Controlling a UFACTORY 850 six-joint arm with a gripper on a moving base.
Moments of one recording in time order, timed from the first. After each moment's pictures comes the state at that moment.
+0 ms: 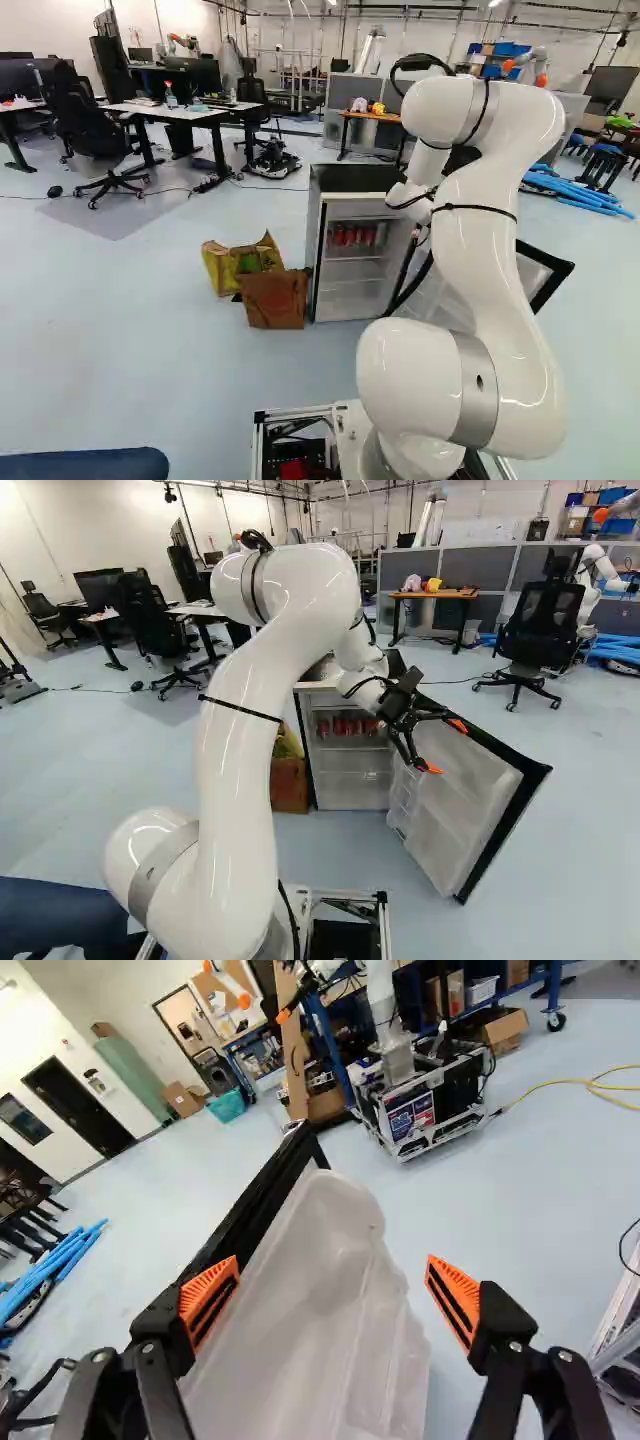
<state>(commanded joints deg) -21.6 -43.5 -67.4 104.6 74.7 0.0</state>
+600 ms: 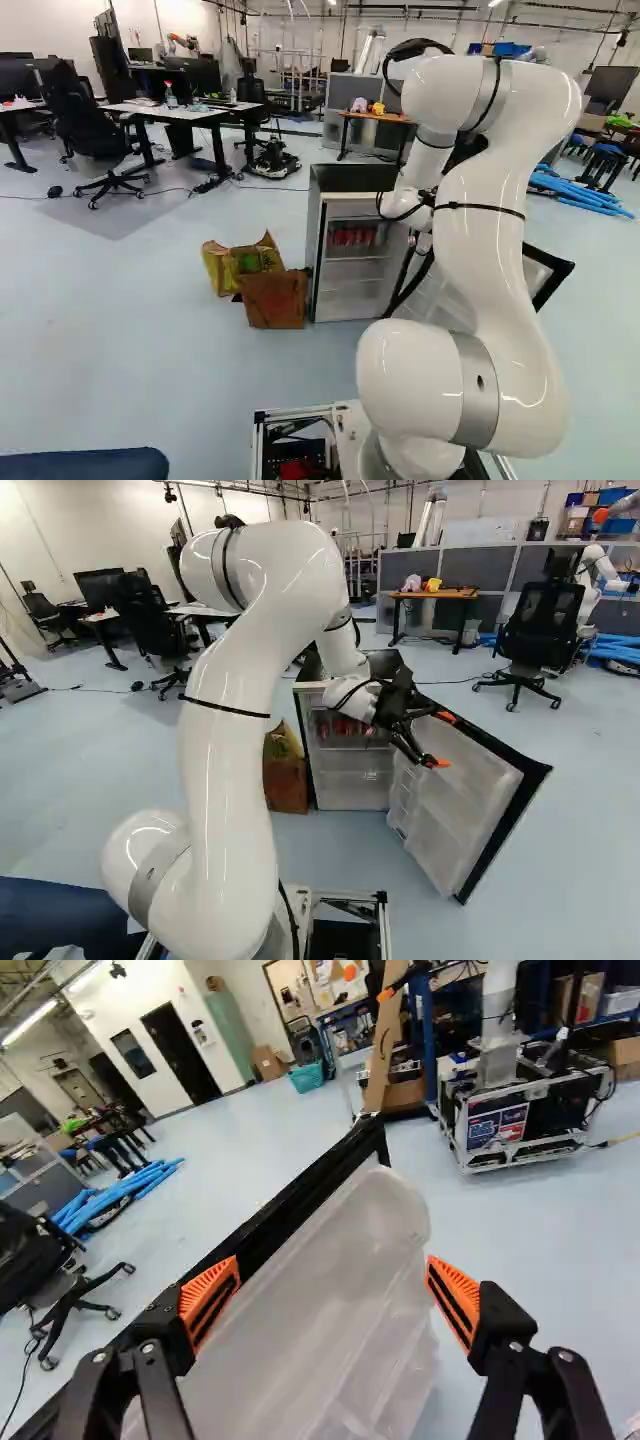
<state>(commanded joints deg) -19.7 -37.3 -55.4 87.1 70.9 0.0</state>
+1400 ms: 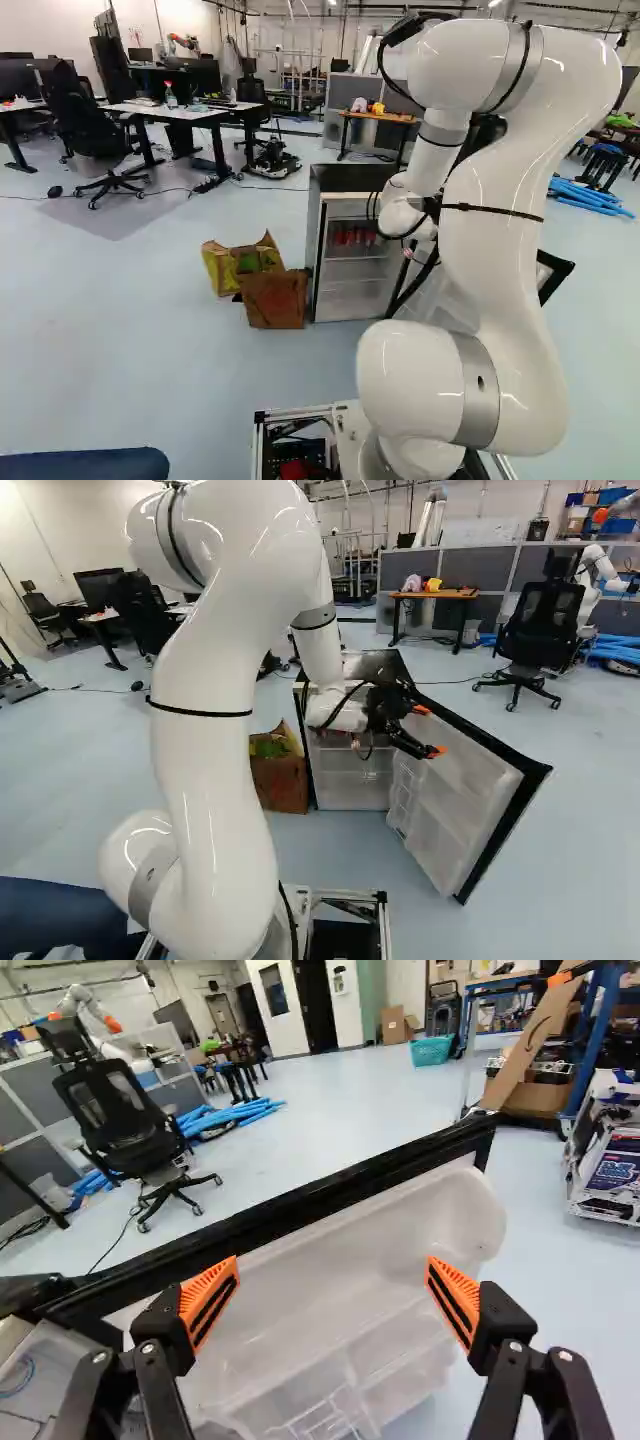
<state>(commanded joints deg) -19.0 -28.6 -41.3 63.0 66.2 0.0</state>
